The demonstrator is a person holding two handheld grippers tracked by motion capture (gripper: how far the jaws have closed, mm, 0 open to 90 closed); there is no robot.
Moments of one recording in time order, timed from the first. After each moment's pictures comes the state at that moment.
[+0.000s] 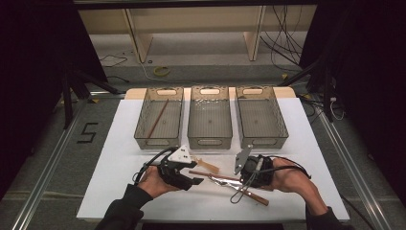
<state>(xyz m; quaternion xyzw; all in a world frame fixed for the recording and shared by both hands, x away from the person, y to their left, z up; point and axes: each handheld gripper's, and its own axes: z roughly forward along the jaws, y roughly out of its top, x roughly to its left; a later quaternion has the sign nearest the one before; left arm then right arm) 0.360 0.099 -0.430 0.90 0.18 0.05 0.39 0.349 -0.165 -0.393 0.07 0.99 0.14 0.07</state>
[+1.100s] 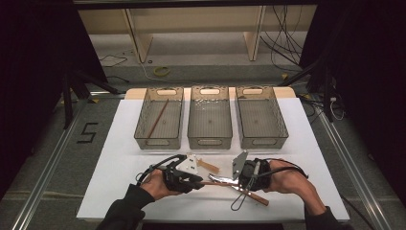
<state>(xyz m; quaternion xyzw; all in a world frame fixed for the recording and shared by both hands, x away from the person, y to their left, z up) 0.350 0.087 -0.437 0.93 0.10 0.03 0.35 0.343 -0.159 -0.397 0.03 0.99 0.13 0.05</state>
